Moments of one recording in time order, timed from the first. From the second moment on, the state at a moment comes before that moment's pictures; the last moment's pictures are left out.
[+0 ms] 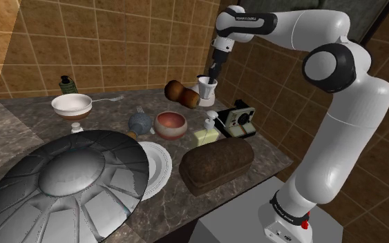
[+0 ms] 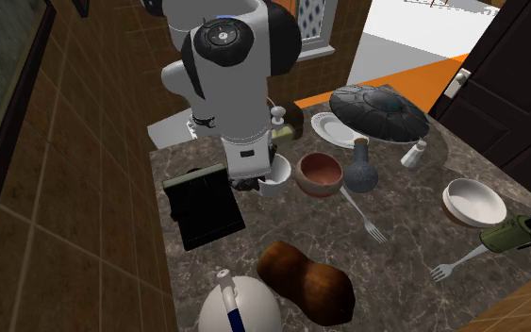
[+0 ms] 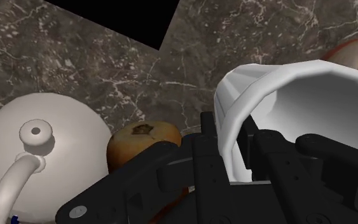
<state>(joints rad) -0.04 0.17 -0.26 -1.59 0.16 1.69 -0.56</state>
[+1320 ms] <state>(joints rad) 0.16 0.11 -0.10 -1.65 0.14 1.74 -0.20</state>
